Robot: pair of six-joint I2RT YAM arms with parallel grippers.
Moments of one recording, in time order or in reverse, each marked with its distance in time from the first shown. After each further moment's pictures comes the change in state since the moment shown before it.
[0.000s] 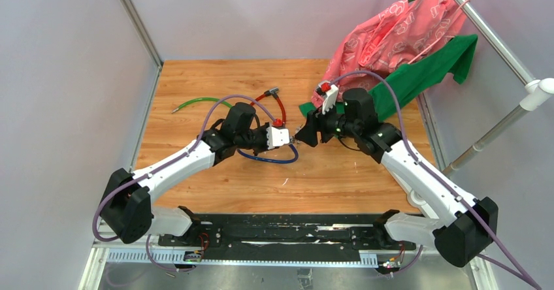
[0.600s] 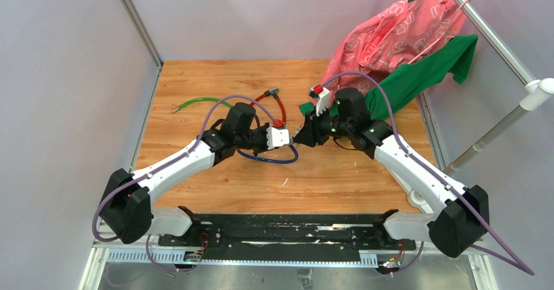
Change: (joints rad) left arm -0.001 -0.002 0.000 -0.005 0.000 0.003; right arm 0.000 0.083 -0.001 0.000 -0.099 0.026
